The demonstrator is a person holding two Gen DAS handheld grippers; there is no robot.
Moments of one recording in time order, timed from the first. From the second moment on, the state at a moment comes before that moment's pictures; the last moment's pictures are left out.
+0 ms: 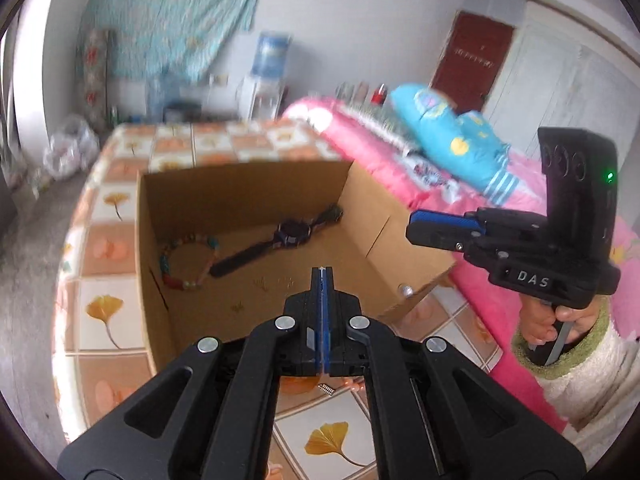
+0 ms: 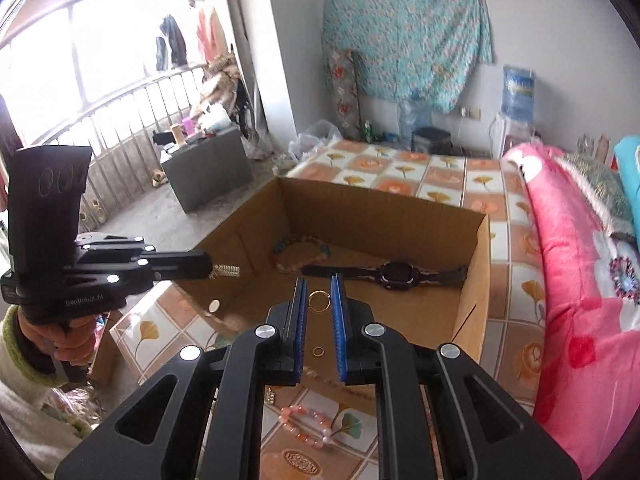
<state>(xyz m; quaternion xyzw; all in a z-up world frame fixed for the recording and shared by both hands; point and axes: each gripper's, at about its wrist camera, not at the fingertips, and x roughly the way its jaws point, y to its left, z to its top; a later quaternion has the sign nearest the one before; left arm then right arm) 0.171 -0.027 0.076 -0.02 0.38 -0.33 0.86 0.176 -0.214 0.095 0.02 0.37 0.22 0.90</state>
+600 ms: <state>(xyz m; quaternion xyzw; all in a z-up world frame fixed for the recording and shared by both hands) 0.249 -0.069 -0.002 -0.05 0.53 -0.31 0.79 0.257 -0.226 0.024 0.03 0.49 0.15 0.86</state>
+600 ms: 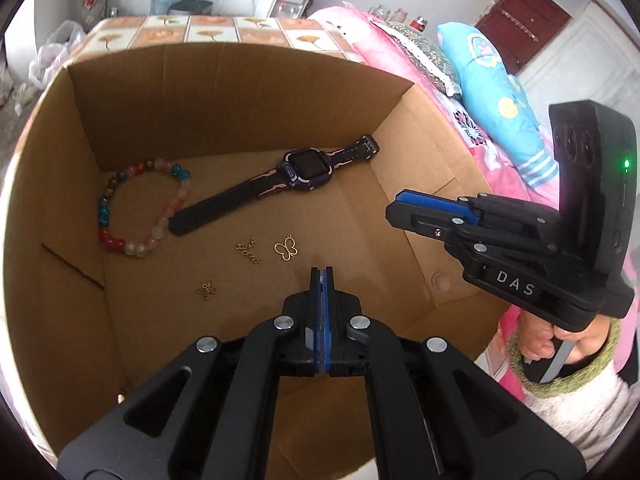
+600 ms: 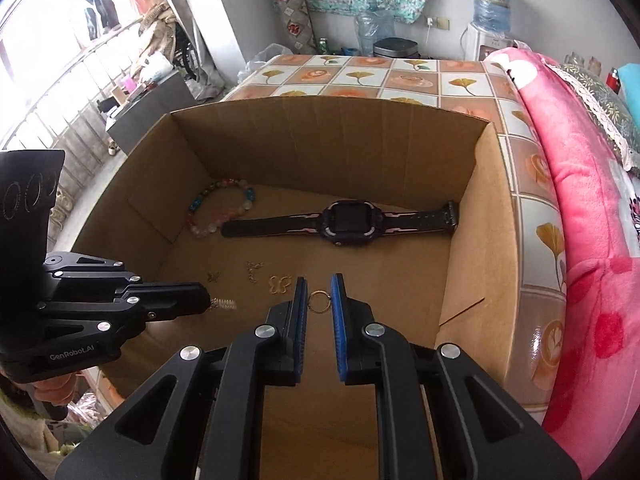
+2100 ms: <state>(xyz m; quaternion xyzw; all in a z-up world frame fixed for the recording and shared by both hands) 0.086 -0.010 -0.016 0.05 0.50 -0.22 0.84 0.099 -0.249 0.011 0.09 0.49 0.08 0.86</state>
